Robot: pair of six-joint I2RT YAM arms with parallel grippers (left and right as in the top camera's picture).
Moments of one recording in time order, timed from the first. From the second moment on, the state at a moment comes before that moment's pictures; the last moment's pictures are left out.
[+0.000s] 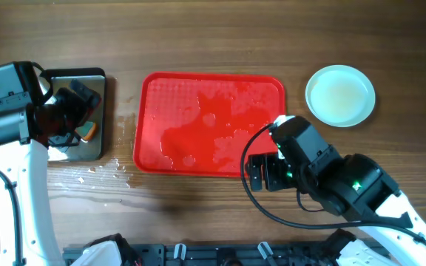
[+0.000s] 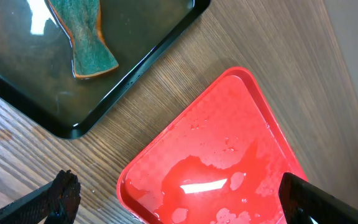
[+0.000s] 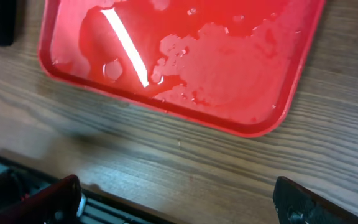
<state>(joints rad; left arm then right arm) 0.29 1.31 1.27 -1.07 0.22 -0.64 0.71 1.07 1.11 -1.13 -0.01 0.55</state>
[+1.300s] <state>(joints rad) 0.29 1.31 1.27 -1.07 0.23 -0.64 -0.15 0.02 0.01 0.01 -0.27 0.06</state>
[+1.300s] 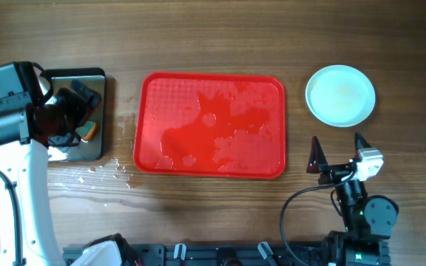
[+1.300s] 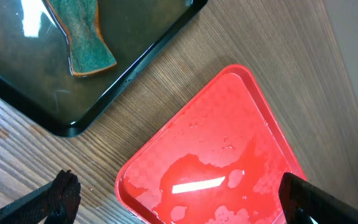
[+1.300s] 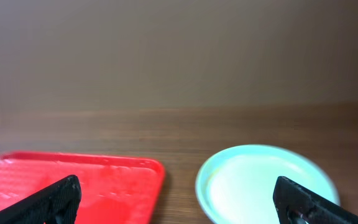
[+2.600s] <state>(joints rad) 0.28 1.26 1.25 -1.13 0.16 -0.63 -0.15 0.02 0.01 0.00 -0.13 0.04</state>
